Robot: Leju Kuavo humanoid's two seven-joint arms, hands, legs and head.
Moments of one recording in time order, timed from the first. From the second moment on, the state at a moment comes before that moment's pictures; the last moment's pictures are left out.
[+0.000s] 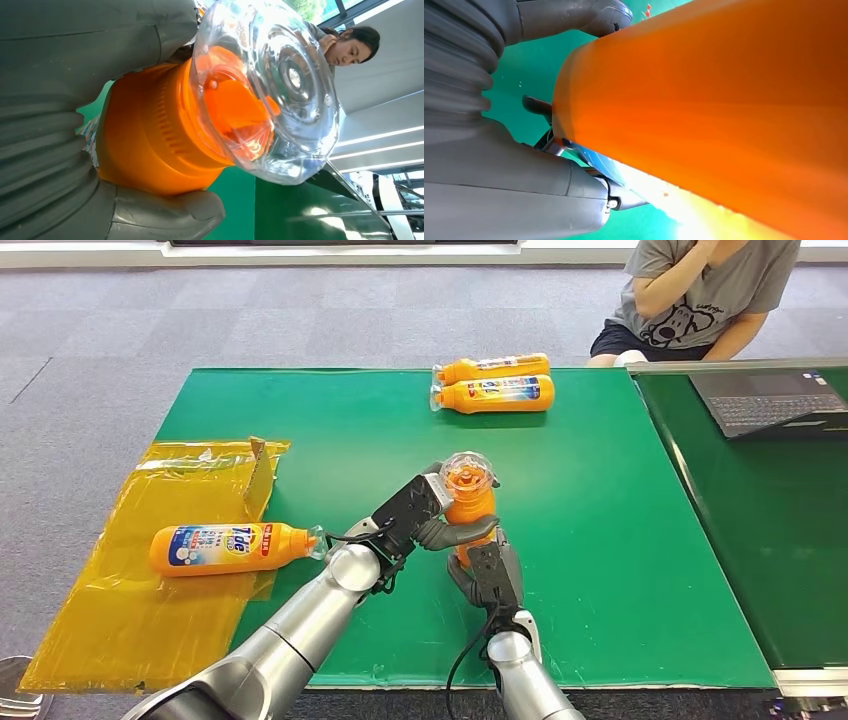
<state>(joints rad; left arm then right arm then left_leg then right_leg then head) -0.65 -0.33 -0.49 -0.66 -0.08 -0.19 -0.45 -0.35 0.28 0.13 -0.56 0.34 -0.39 -0.62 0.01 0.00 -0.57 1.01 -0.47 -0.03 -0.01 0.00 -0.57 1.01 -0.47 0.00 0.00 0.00</state>
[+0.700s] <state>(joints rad) -0.65 -0.24 -0.43 -0.92 -0.52 0.25 -0.38 -0.34 0.27 0.13 -0.56 0.36 -0.41 -0.61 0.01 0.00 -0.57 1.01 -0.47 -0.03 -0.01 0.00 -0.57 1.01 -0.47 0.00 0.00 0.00</state>
